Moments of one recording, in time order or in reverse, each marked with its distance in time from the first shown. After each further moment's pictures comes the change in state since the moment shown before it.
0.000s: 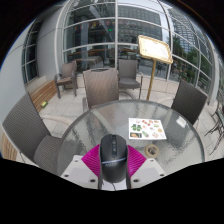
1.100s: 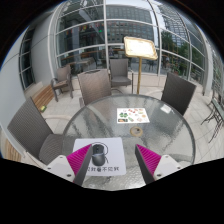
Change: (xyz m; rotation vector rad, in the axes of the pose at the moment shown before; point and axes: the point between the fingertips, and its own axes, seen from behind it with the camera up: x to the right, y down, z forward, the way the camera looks) arm 0.032 0.060 -0.141 -0.008 0.030 0.093
